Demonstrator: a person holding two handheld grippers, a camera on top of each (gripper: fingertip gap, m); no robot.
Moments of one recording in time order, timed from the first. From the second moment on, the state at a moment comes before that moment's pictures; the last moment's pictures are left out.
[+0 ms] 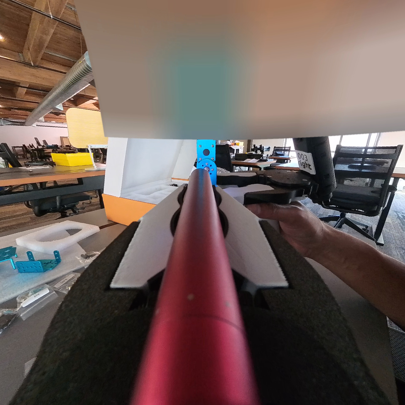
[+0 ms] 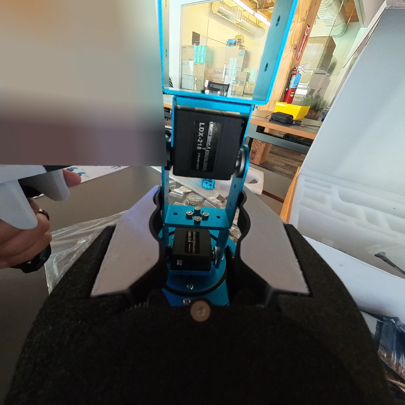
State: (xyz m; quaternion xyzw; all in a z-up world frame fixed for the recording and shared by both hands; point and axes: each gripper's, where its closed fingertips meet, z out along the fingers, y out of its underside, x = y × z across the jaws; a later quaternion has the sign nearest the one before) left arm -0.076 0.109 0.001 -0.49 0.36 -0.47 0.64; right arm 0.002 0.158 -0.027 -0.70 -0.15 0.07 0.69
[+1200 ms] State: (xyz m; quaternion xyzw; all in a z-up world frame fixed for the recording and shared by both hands) left arm -0.080 0.097 0.006 -0.49 0.35 -0.52 0.61; right arm 0.001 0.139 0.008 -0.64 -0.15 0.07 0.75
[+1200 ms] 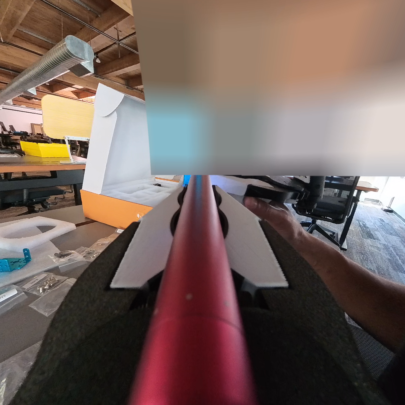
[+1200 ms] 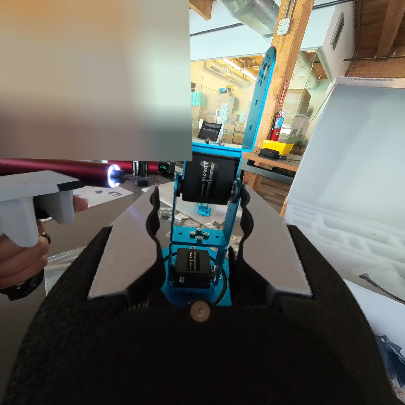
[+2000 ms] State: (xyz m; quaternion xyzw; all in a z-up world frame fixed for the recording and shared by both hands) left arm -0.088 0.090 0.010 -0.49 0.36 -0.50 0.62; right arm 0.000 0.134 0.014 -0.63 -0.17 0.01 0.76
